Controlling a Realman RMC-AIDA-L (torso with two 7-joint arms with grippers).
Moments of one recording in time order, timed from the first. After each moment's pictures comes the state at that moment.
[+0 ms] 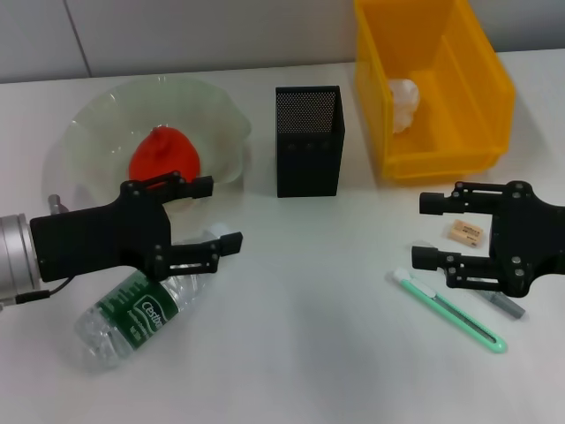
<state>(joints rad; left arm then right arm) -0.39 -2.06 1.13 0.80 1.62 1.50 -1.27 0.18 2.08 -0.90 -1.09 -1.70 -1.75 1.37</state>
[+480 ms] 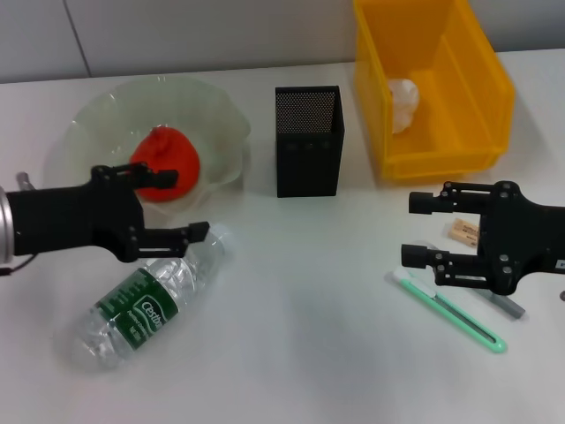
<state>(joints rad) -0.36 -2.06 1.12 1.07 1.83 1.42 -1.52 0.21 2.08 -0.90 -1.02 -1.70 -1.74 1.34</state>
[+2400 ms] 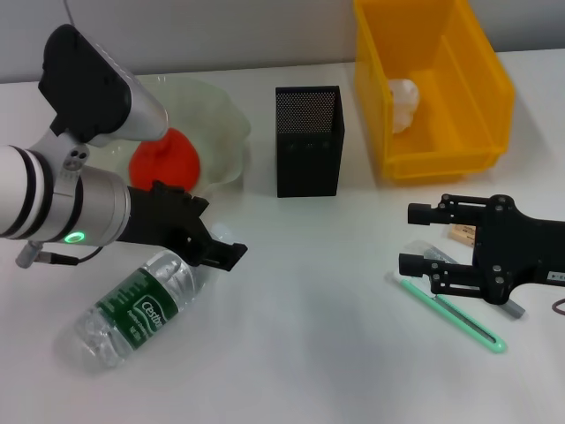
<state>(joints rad) -0.43 -2.07 1.60 1.42 2.36 1.22 -2.36 0.22 2.08 -0.89 -0.92 -1.71 -1.71 1.27</state>
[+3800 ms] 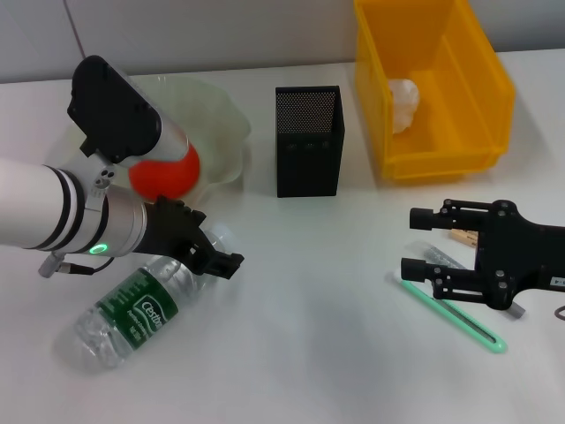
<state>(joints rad) -0.47 -2.08 1.68 1.26 2.41 1.08 -2.40 0.21 2.08 -0.88 -0.92 -1.71 -1.72 1.28</state>
